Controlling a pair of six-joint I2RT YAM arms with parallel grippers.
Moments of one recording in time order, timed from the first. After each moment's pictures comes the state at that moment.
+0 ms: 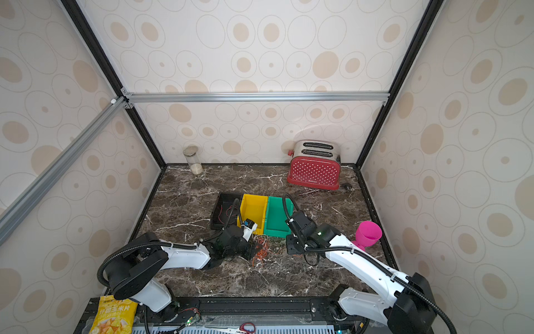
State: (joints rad) left arm -0.87 1.60 0.55 0.37 0.10 -0.41; right arm 0.71 1.15 0.88 -0.87 0.05 0.60
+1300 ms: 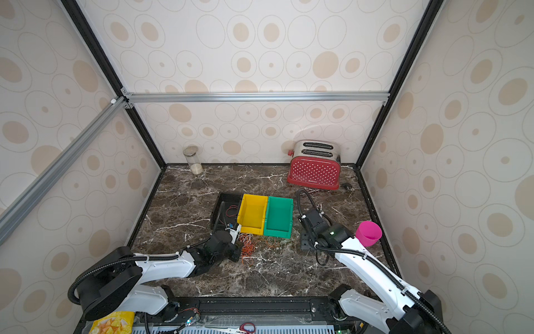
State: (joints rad) left arm -0.84 1.37 0.41 0.24 -0.11 -0.43; right arm 0.57 1.03 0.84 -0.93 0.16 0.59
